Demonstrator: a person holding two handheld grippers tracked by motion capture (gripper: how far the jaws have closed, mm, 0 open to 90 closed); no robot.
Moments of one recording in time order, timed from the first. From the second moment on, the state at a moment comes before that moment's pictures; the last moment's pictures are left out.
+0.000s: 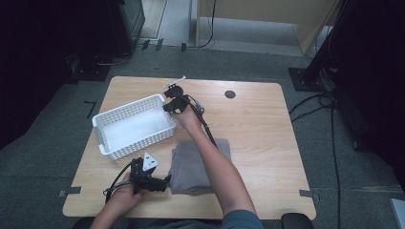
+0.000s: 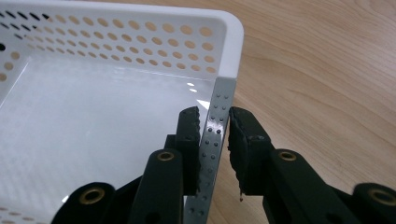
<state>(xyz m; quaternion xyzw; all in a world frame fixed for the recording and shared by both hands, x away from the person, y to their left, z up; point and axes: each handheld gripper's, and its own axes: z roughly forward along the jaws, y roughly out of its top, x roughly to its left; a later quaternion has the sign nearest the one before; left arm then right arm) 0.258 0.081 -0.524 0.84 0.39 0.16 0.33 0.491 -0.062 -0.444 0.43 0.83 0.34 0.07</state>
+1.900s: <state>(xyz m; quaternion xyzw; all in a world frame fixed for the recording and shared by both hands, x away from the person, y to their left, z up) 0.258 0.081 -0.524 0.84 0.39 0.16 0.33 0.486 -0.301 -0.438 0.65 0.67 0.31 0.17</state>
